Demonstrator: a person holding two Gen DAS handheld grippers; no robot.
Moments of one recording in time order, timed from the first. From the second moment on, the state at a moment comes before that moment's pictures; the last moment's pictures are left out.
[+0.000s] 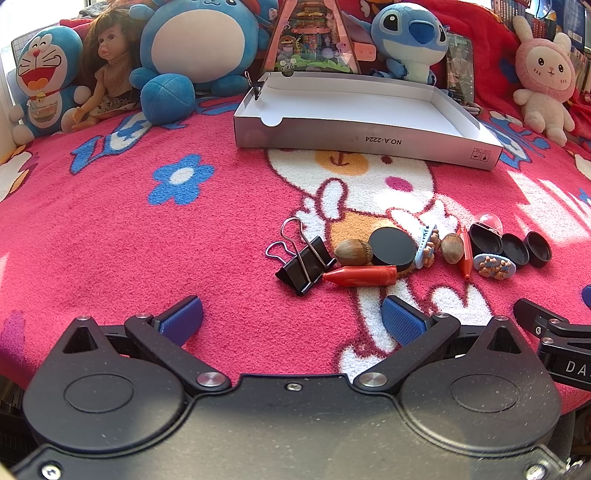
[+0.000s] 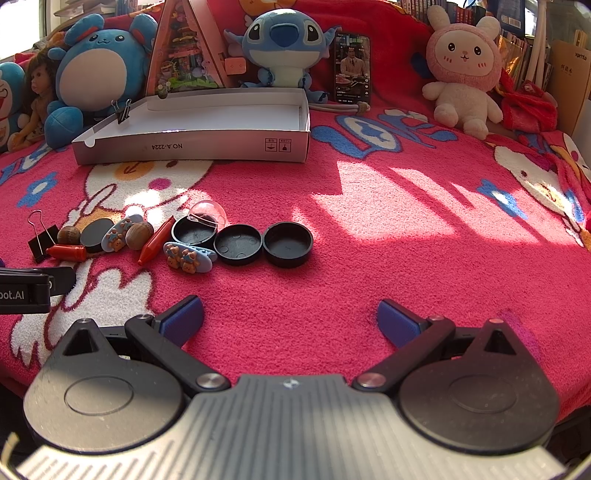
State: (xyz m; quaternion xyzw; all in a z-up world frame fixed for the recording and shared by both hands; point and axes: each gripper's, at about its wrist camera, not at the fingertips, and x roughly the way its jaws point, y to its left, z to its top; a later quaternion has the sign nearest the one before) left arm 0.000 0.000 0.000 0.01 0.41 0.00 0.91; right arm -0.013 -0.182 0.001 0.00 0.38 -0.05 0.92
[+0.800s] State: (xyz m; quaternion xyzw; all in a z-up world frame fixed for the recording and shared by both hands) left arm -0.003 0.007 0.000 0.00 0.40 0.00 0.92; right arm -0.023 -0.187 -0.003 0.01 0.36 -0.04 0.93
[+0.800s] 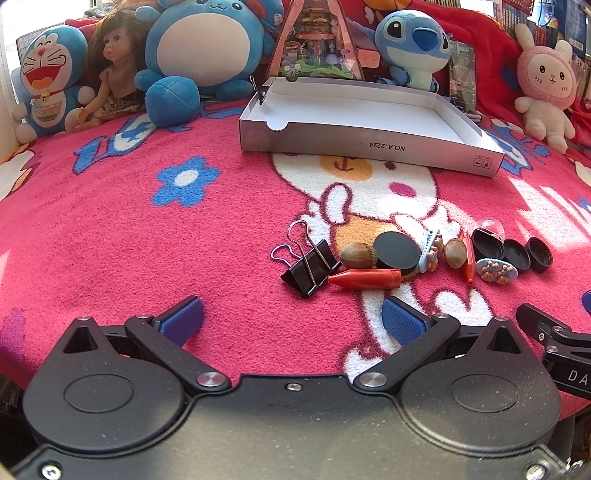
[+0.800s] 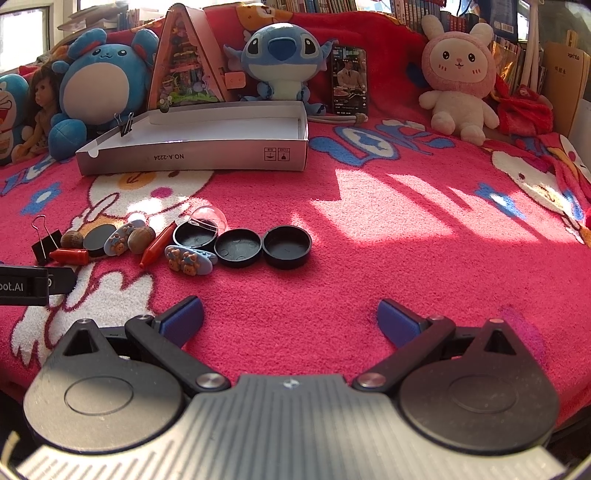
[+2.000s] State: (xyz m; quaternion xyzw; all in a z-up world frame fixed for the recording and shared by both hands) left arm -0.014 0.028 0.017 0.03 0.32 0.06 0.94; right arm -0.019 -0.152 0.007 0.07 0.32 0.00 0.94
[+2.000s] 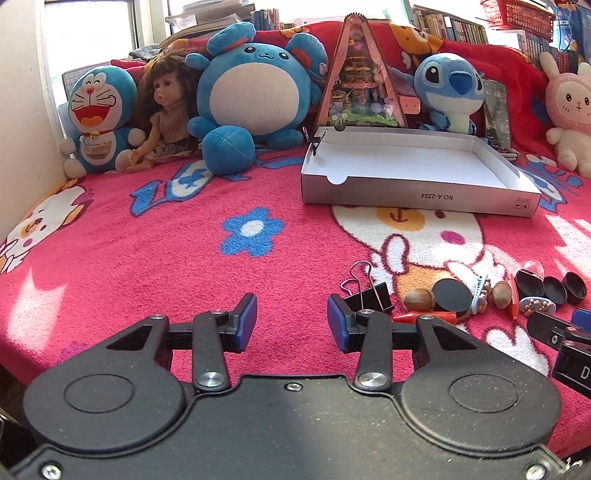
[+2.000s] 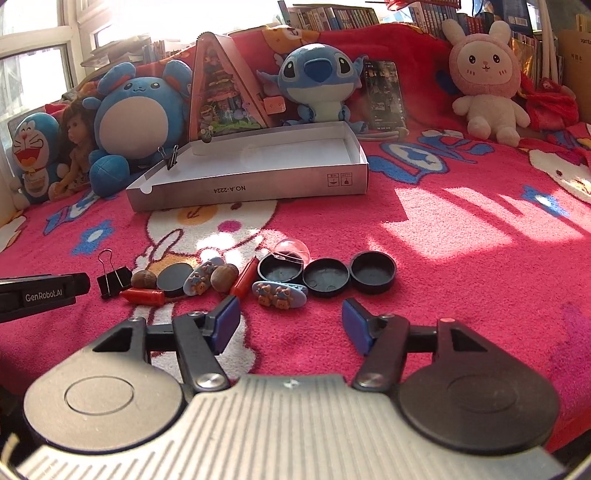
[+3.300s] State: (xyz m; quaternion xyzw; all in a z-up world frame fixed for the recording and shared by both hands) left arm -0.002 0.013 0.010 0.02 0.33 0.04 0.94; right arm -0.022 -0.176 0.005 0.02 0.32 -0.11 0.94
